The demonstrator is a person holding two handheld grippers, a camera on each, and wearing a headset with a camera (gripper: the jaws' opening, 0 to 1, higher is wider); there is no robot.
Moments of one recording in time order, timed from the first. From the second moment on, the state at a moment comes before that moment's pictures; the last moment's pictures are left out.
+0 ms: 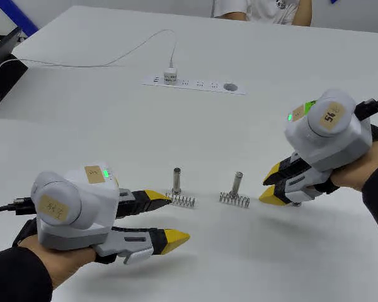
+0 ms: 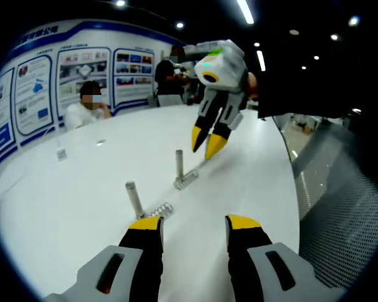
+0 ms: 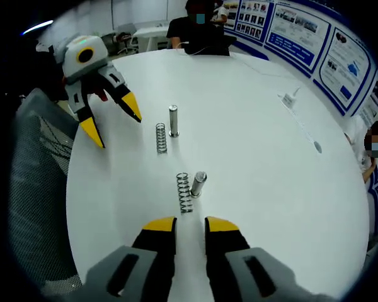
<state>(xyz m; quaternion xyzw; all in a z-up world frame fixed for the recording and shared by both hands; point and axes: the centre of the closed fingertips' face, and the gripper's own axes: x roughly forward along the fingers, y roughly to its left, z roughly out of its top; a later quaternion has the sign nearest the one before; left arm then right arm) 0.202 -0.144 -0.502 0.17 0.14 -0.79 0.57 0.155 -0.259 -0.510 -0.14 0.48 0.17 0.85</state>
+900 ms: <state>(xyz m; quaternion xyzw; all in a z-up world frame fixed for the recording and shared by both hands) 0.200 -0.147 -0.502 0.17 0.14 -0.80 0.56 0.170 -0.251 -0.548 -0.13 0.50 0.19 0.83</state>
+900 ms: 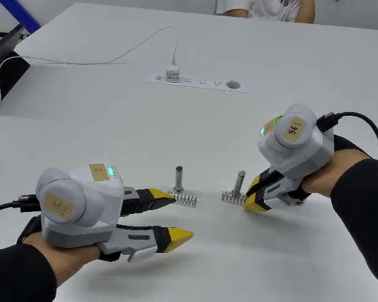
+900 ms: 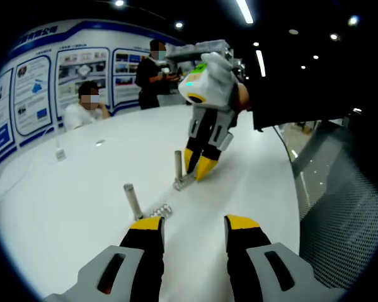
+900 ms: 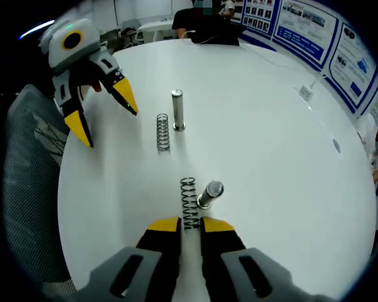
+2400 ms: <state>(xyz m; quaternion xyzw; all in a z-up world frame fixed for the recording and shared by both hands) 0.162 -0.170 -0.490 0.19 0.11 -0.83 0.51 0.150 -0.179 -0.499 -0.20 0.48 0.29 0.80</state>
